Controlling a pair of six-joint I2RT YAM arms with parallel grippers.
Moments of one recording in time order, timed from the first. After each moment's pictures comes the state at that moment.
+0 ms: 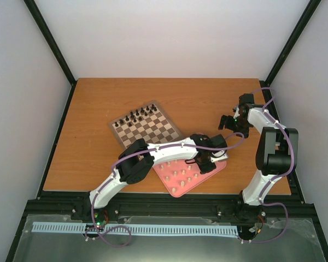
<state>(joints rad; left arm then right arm) -1.15 2.34 1.95 -0.87 0.08 0.01 -0.06 1.79 1.23 -0.75 -0.22 0.22</state>
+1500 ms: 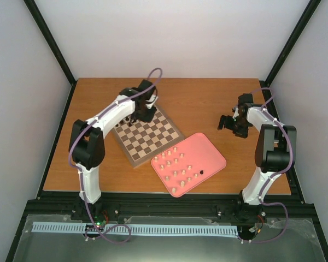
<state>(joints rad) -0.55 1.96 1.74 -0.97 -0.07 -0.05 -0.06 1.83 1.25 -0.75 -0.23 0.22</state>
